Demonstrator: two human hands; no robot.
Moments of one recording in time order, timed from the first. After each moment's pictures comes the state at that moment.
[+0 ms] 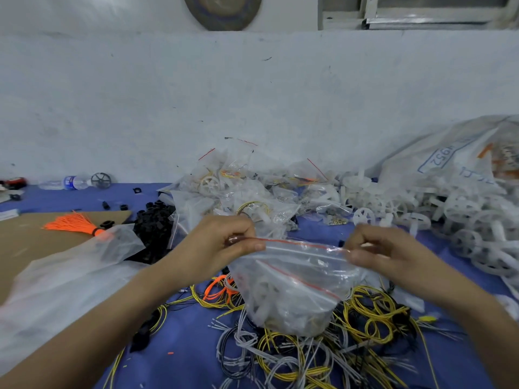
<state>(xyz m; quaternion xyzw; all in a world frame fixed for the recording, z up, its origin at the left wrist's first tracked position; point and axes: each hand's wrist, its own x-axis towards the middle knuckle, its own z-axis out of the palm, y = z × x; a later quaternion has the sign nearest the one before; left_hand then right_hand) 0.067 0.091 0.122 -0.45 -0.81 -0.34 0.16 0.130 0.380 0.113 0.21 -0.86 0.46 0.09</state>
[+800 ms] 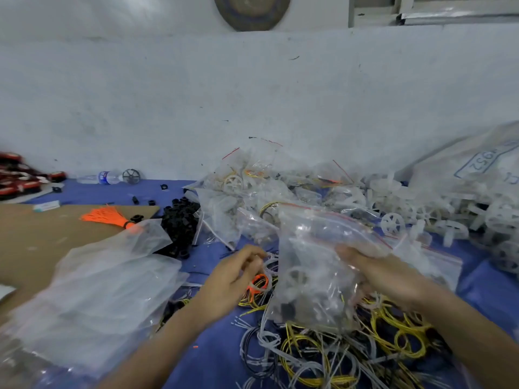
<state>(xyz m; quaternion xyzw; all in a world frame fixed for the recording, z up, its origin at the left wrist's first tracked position) 0.055 0.069 0.027 -0.27 -0.85 -0.45 0.08 0.093 0.340 0.083 0.00 -0.84 0.54 -0.11</state>
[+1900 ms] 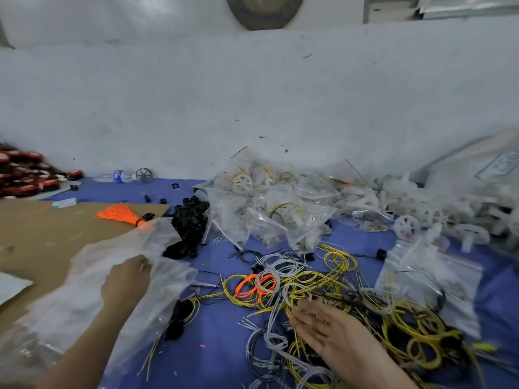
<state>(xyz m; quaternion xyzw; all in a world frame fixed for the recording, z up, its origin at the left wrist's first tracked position) 0.016 -0.101 -0.013 0.21 -0.94 -0.21 0.16 0.113 0.272 -0.003 -0.19 -0.39 0.88 -0.20</state>
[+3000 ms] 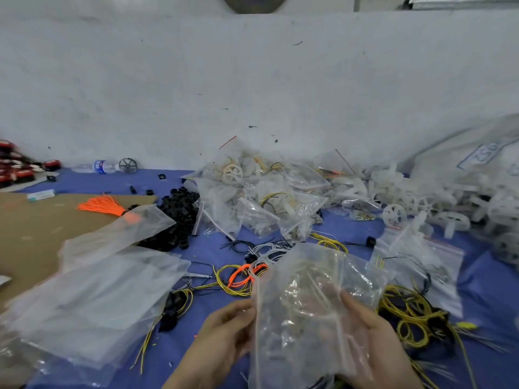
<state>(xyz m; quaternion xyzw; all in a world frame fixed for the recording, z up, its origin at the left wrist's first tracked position) 0.121 0.075 -0.021 0.11 -0.53 -0.83 -0.15 0.157 0.271 0.043 -0.13 -0.38 0.91 -0.13</state>
